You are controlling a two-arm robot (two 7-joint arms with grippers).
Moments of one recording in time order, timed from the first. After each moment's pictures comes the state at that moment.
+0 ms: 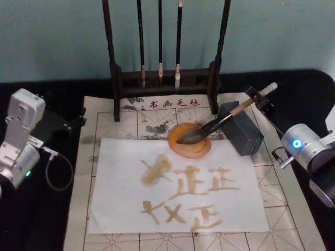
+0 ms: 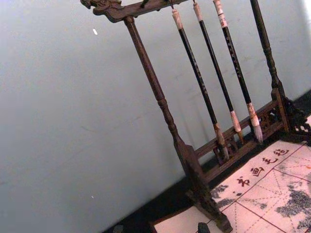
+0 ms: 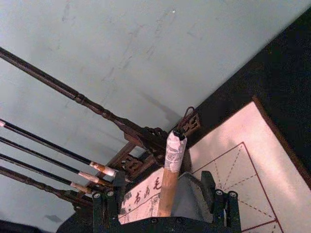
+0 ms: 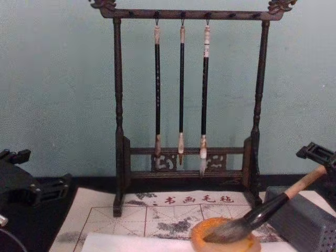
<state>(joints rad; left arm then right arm) -0.20 0.60 0.45 -1.41 -0.25 -0.12 0.03 0.20 0.27 -0.17 -1.40 1.18 0.24 0.01</state>
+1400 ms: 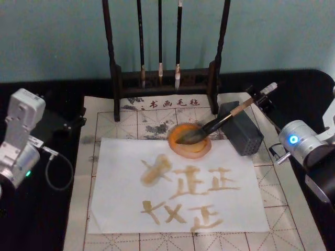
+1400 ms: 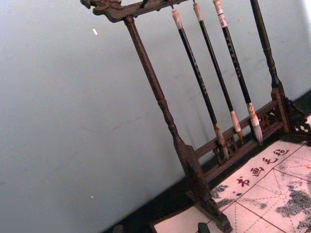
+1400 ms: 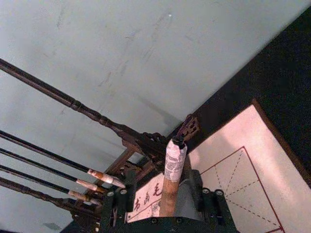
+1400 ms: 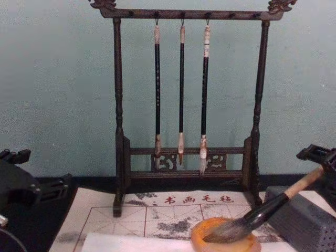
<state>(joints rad) -0.20 0.60 0.45 -1.41 -0.25 -0.12 0.03 0.23 0.27 -0.20 -1.37 1.22 0.21 -0.02</state>
